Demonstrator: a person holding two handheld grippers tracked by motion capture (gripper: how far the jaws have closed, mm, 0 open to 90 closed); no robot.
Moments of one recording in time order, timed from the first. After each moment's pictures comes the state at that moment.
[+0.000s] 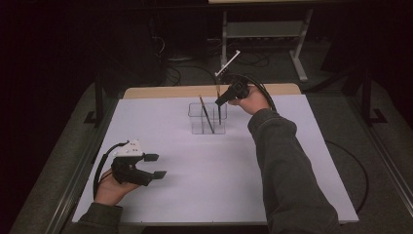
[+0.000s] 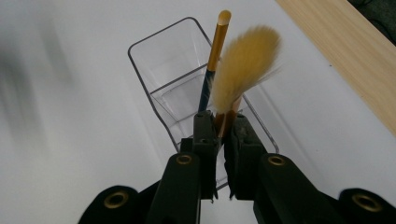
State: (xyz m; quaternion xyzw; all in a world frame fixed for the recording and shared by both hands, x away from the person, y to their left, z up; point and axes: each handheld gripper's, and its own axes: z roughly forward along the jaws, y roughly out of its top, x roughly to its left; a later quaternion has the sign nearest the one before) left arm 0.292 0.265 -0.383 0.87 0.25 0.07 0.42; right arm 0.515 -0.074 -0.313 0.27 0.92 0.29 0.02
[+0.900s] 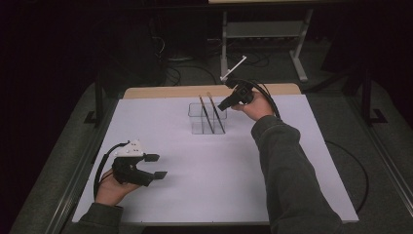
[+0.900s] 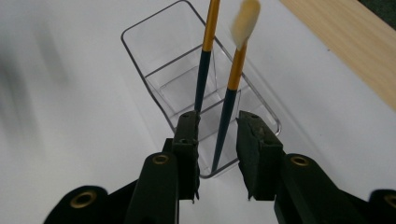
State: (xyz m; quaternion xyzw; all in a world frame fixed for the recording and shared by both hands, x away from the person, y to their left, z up) left arm 0.292 0.262 -0.384 0.87 0.25 0.07 0.42; right arm 0.504 -0.088 -0.325 0.29 0.91 0.31 0.02
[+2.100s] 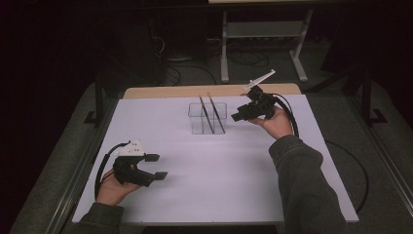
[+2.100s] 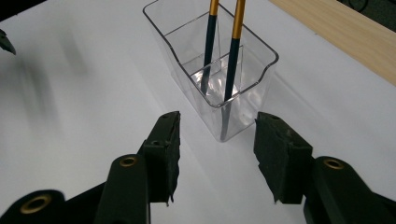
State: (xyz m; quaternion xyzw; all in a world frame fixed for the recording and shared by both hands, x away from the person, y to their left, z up) left arm 0.294 0.263 -0.387 0.87 0.26 0.06 0.42; right arm 0.453 -0.144 -0.336 0.31 0.87 0.38 0.03
